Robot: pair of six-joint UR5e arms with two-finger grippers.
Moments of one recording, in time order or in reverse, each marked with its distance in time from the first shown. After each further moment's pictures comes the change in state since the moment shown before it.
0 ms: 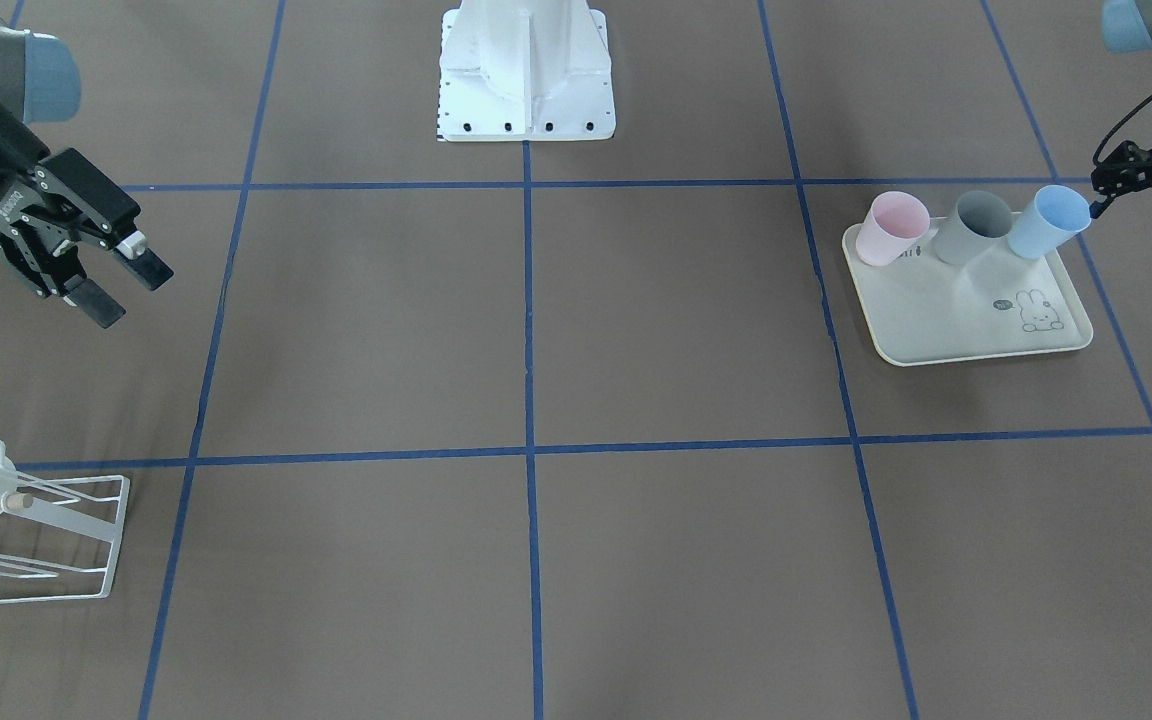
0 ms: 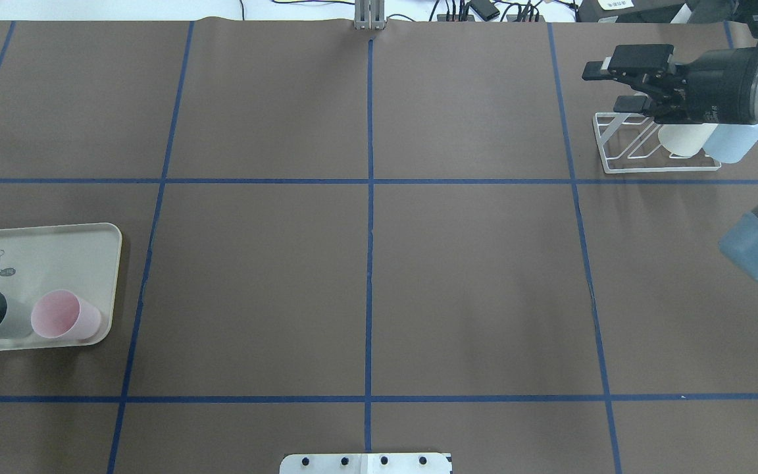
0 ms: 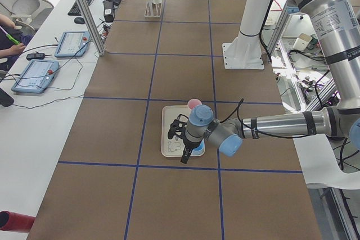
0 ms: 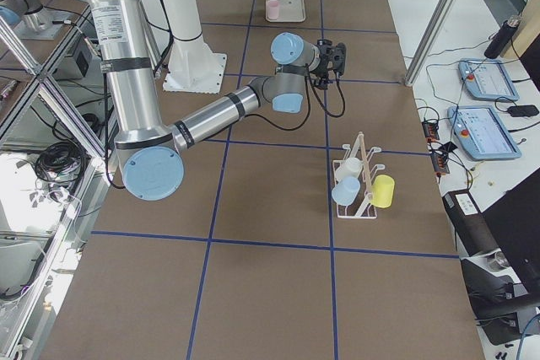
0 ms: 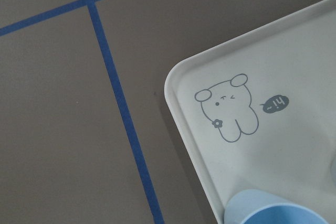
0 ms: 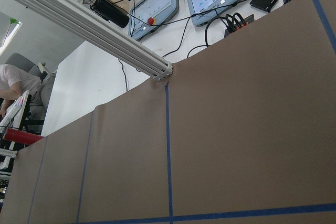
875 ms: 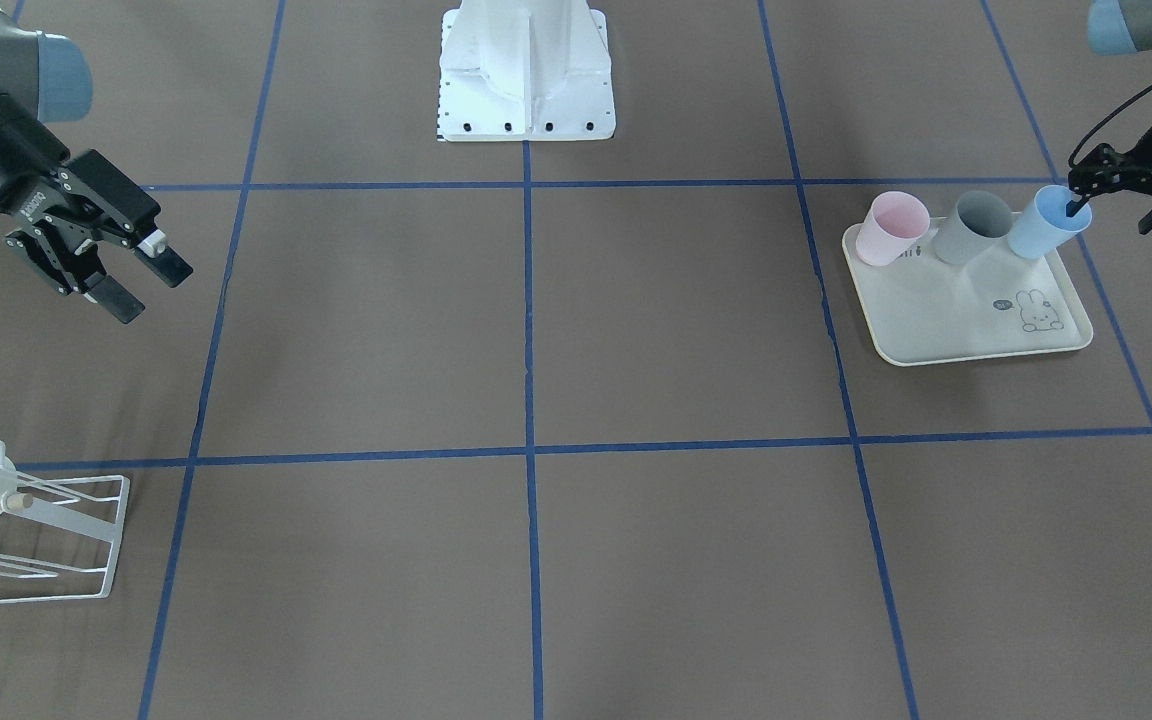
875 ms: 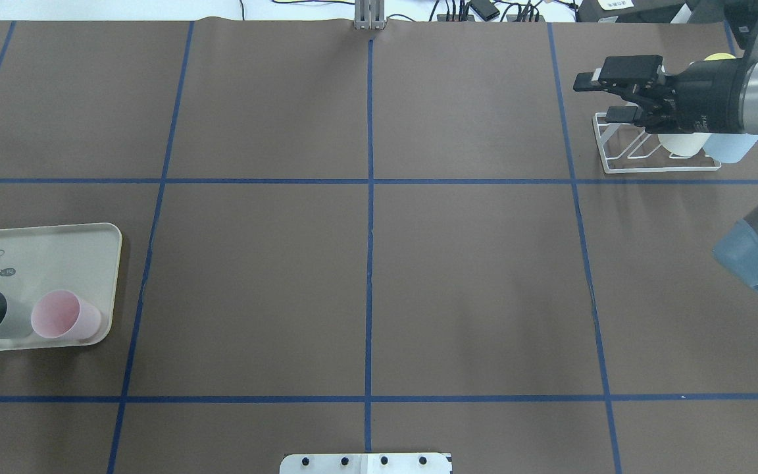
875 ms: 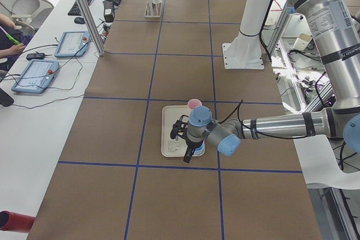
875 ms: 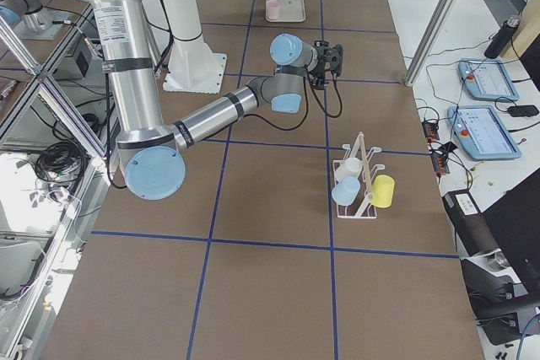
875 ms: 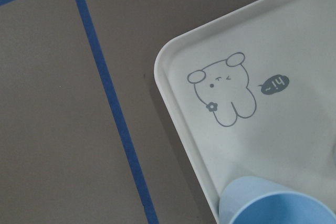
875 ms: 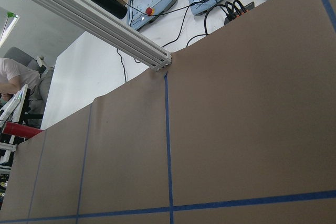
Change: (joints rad) left arm 0.068 -0.002 0.009 -0.001 -0.014 0.000; right arm -0.018 -0.003 0.001 0.002 0.001 0.011
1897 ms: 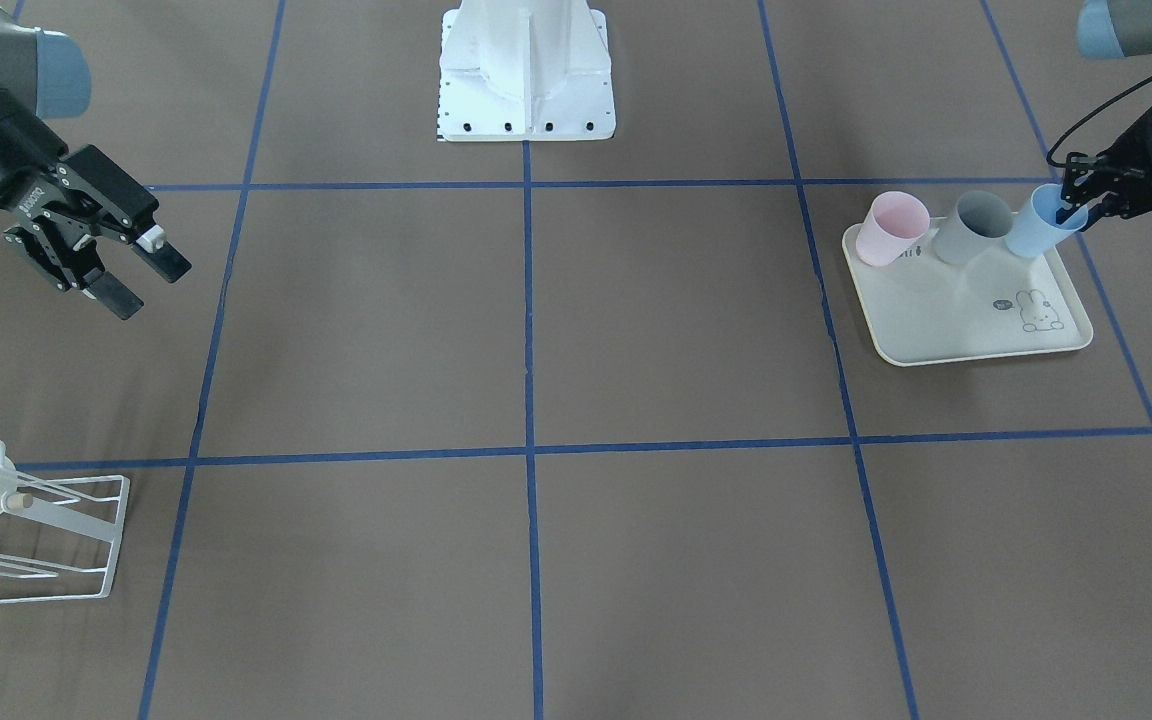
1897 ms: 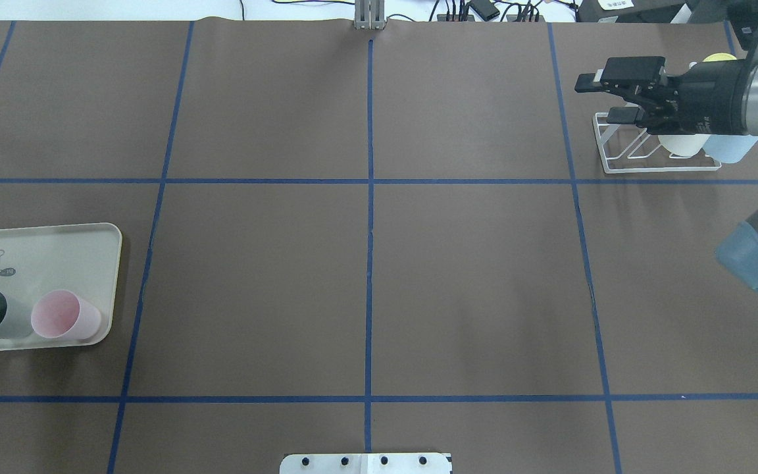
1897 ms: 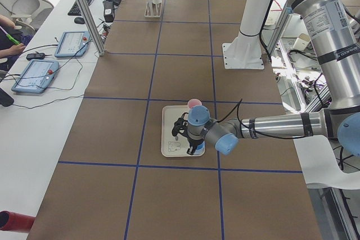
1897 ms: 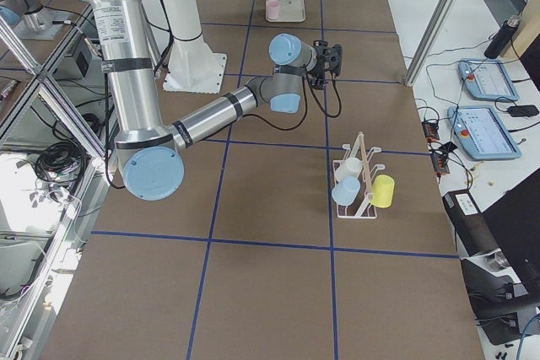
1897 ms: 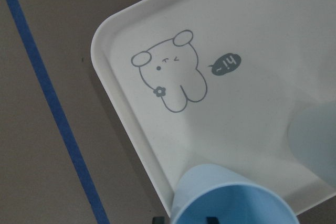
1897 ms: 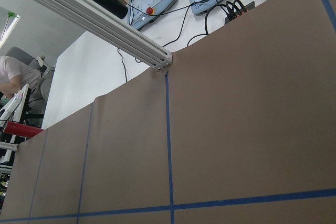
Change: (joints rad) left arm 0.037 -0.012 0.005 0.004 -0.057 -0.001; right arm 0.000 -0.004 0.008 0.000 0.000 0.000
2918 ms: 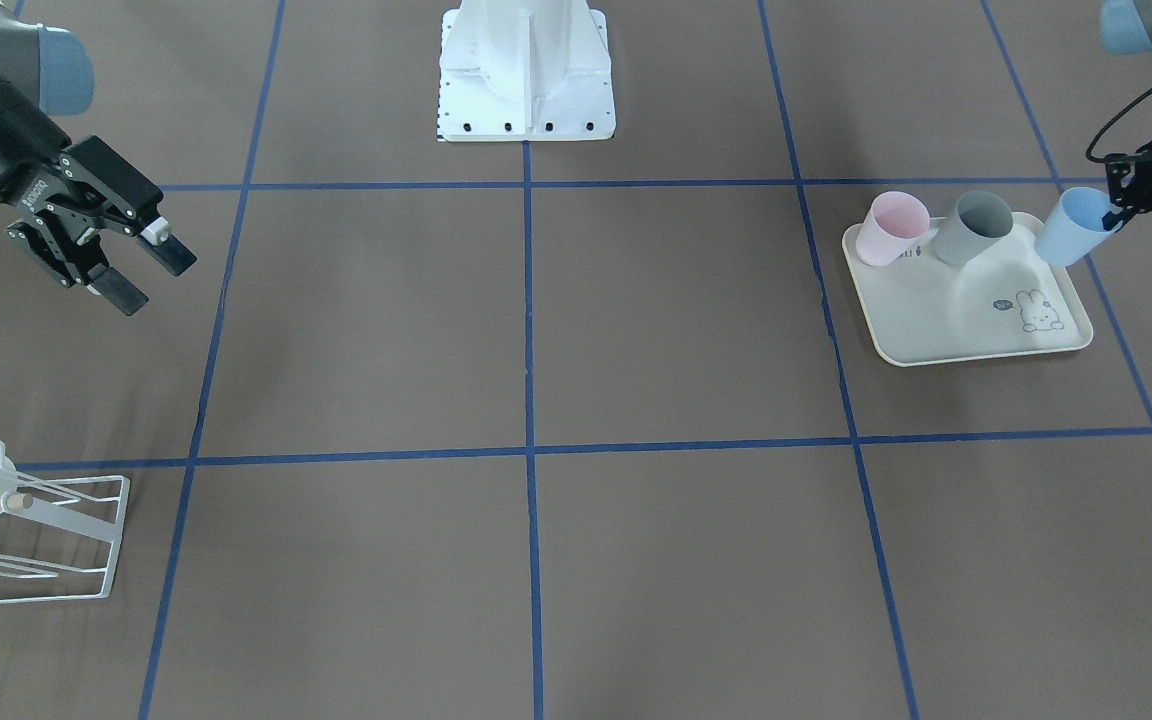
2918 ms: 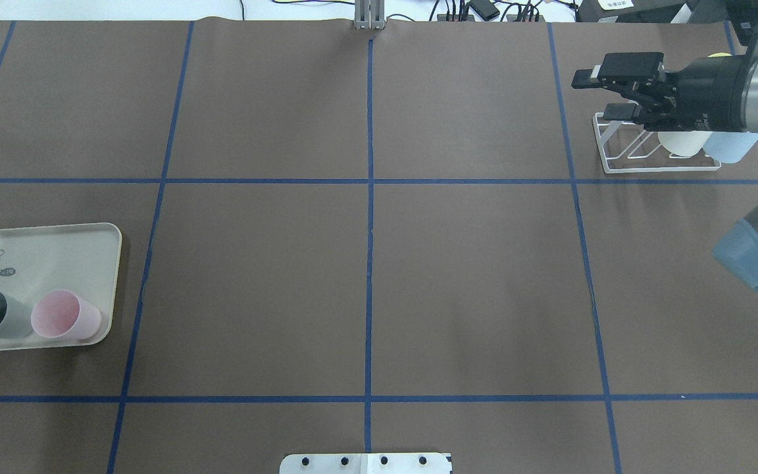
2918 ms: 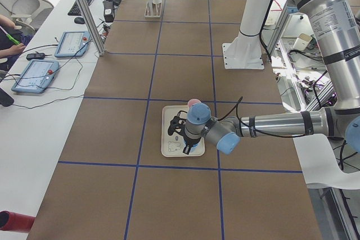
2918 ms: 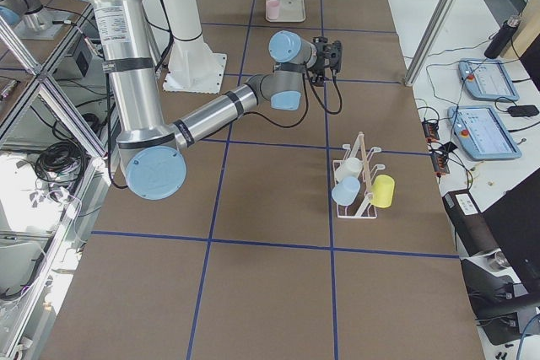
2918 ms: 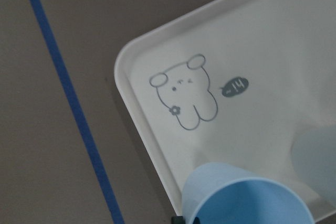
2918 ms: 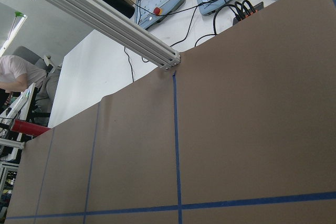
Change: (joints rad) left arm -0.180 -0.010 -0.040 0.006 0.002 -0.001; right arm -0.001 0.012 0.010 0.000 -0.002 0.000
